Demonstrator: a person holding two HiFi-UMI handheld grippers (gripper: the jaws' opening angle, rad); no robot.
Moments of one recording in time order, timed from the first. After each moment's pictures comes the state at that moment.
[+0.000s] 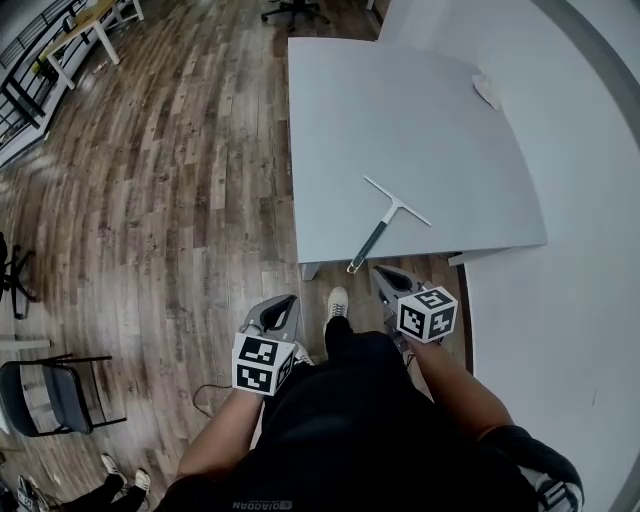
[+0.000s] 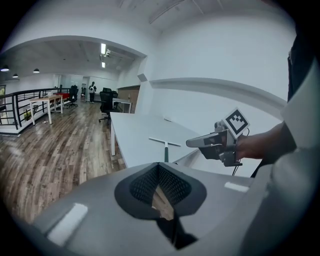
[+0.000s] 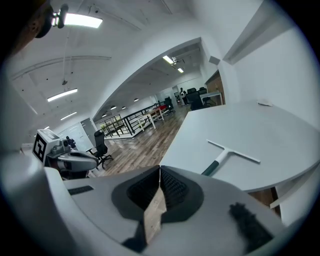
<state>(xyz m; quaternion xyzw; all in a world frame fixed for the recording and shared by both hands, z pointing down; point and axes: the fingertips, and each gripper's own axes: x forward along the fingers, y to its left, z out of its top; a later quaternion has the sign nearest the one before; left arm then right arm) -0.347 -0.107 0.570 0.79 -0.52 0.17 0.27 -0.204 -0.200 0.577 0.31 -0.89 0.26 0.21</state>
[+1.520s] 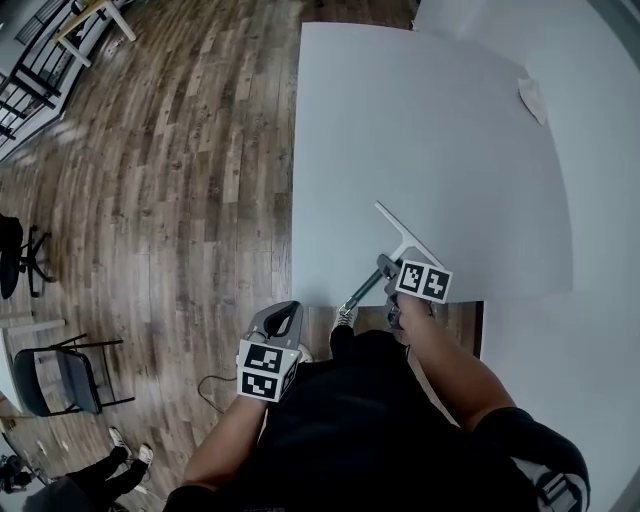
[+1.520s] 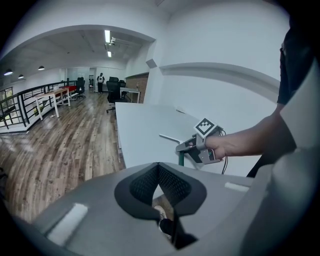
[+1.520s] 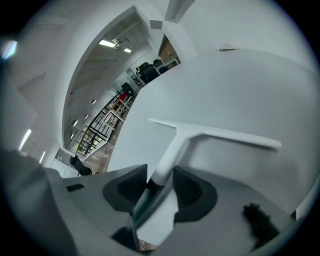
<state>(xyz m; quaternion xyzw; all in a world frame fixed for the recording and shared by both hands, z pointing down) -0.338 -0.229 0.611 0.74 -0.54 0.23 0.31 -0.162 -0.387 0.743 0.41 -0.73 0.49 0.25</state>
